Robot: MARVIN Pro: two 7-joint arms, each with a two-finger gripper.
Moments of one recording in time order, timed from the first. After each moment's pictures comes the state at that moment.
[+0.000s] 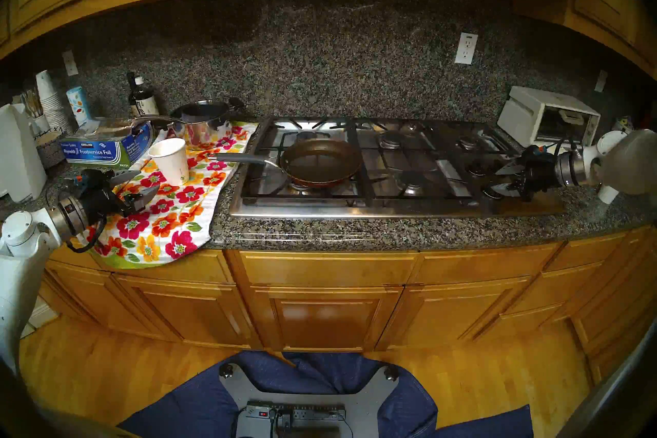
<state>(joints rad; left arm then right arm) 1.82 -0.73 -1.96 -1.56 -0.65 0.05 -0.77 0.41 -0.67 -1.60 -0.73 1.85 -0.60 0.98</state>
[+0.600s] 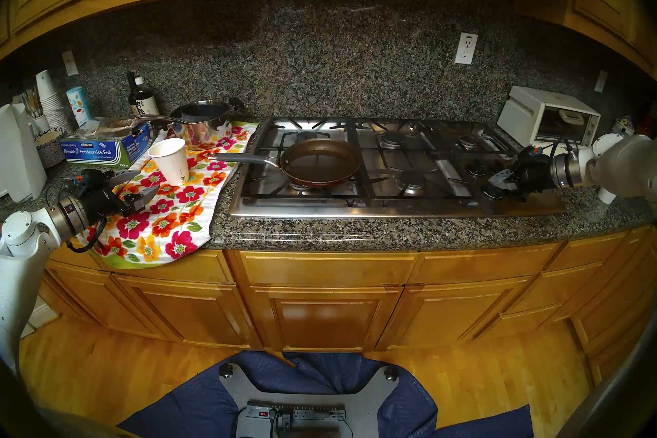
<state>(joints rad) 1.82 -0.73 -1.96 -1.56 -0.65 0.05 -0.77 0.30 -0.68 -1.52 -0.63 1.91 -0.59 1.06</state>
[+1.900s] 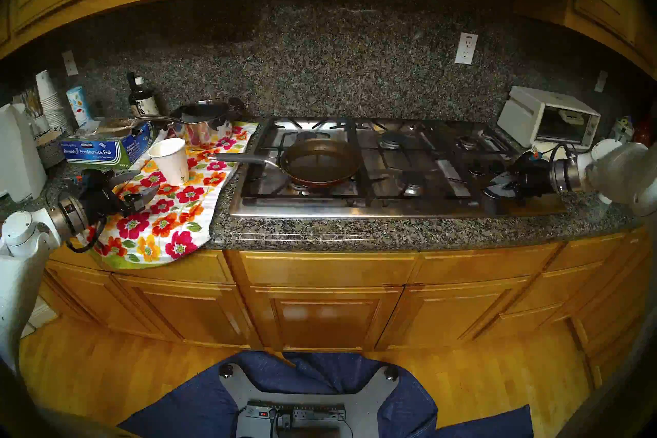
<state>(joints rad) 1.82 -0.73 -1.96 -1.56 -0.65 0.05 -0.77 0.18 -0.68 -1.45 -0.51 1.97 -0.59 1.13</state>
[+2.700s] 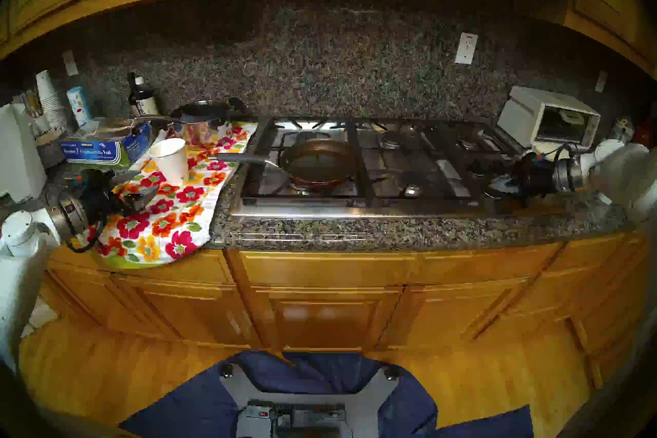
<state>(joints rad) 1.82 -0.73 -1.96 -1.56 -0.65 0.05 -0.77 0.14 -0.68 -1.43 -0.46 1.97 -0.69 1.15</state>
